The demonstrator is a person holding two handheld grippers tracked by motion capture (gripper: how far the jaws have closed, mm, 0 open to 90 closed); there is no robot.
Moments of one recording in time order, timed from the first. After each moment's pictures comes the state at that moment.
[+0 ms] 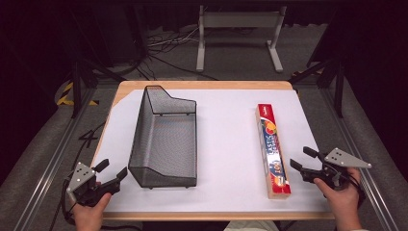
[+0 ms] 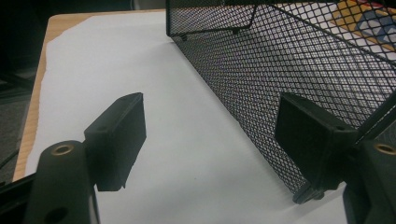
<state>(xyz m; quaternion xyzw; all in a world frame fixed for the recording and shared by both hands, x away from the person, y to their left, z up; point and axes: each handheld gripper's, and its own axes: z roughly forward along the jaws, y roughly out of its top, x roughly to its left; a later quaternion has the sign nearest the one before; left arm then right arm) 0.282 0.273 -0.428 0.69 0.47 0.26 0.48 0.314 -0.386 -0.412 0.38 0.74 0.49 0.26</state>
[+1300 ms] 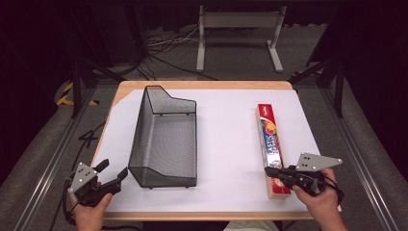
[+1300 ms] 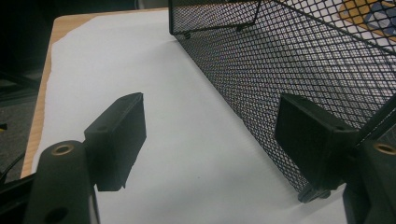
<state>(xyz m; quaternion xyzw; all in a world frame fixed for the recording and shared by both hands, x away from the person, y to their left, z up) 0.282 0.272 -0.429 0.70 0.47 0.27 0.47 0.294 -0.301 -0.377 0.26 0.83 0.48 0.13</state>
